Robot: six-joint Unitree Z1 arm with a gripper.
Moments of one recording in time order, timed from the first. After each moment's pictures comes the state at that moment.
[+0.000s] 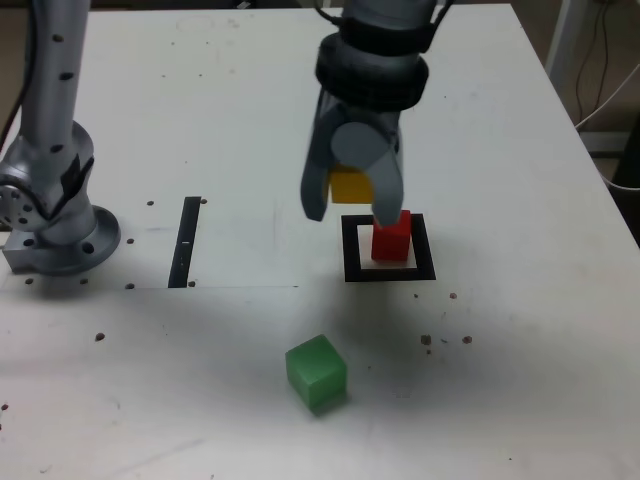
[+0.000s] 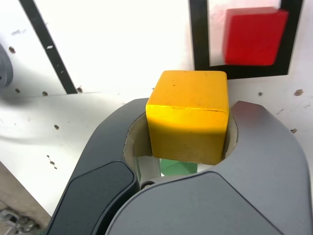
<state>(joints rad) -0.17 2.00 -1.71 1.49 -0.03 -0.04</state>
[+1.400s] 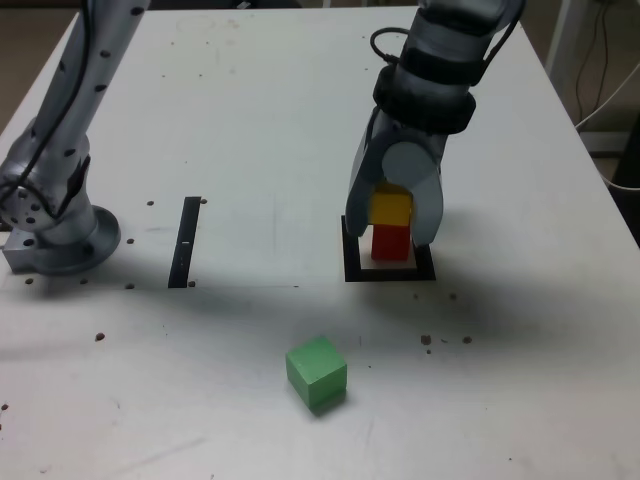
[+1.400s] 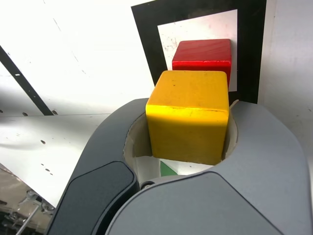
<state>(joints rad) -0.07 2.18 -1.82 1.49 -0.10 0.12</state>
